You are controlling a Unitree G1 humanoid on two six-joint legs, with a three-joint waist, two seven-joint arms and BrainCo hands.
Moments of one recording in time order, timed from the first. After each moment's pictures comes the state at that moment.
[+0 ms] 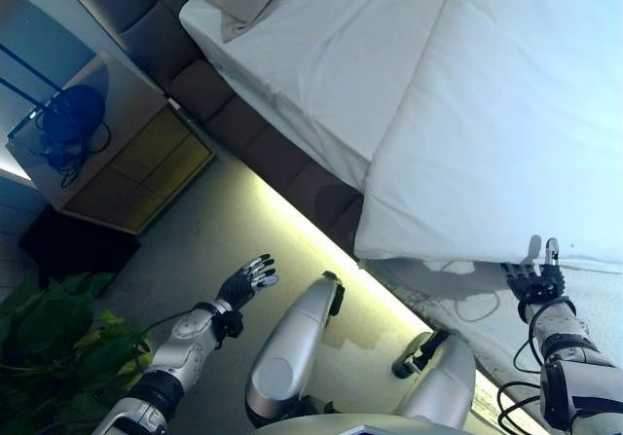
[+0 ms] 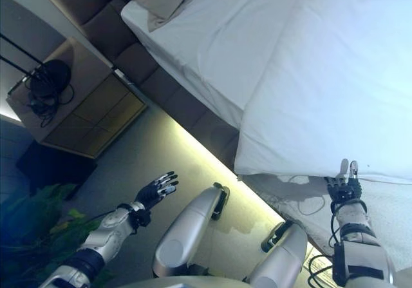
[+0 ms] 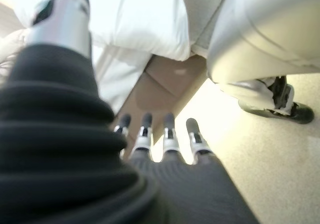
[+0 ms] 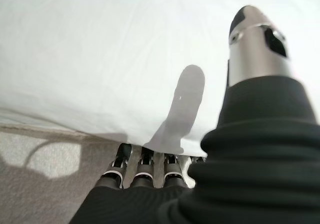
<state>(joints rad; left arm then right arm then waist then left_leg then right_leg) -0.08 0.45 -0.41 0.52 -0.69 -0.07 -0.28 -0.41 -0.60 -0.22 1.22 1.43 0.07 0.17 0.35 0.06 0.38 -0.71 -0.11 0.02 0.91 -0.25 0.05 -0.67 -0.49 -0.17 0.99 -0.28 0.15</state>
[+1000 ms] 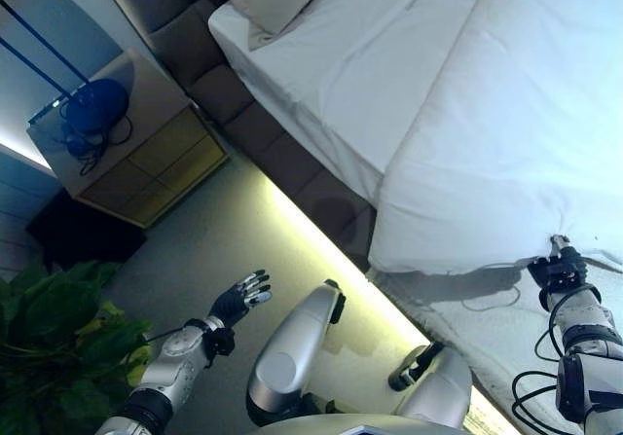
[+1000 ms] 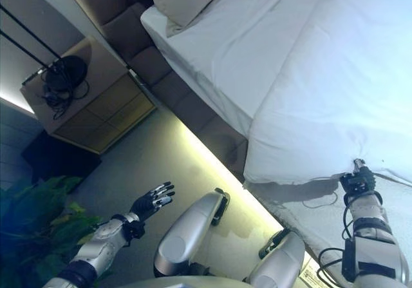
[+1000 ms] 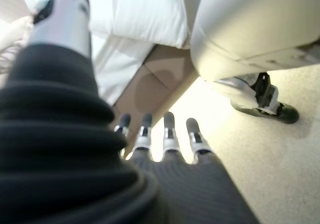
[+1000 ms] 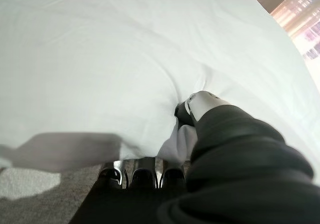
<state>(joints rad) 0.00 0.49 -0.41 0.51 -0.70 -0.08 -0.31 -0.43 -0.66 -0.26 1.19 1.32 0.09 0.20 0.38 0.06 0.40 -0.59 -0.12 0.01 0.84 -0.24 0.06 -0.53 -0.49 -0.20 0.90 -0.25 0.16</state>
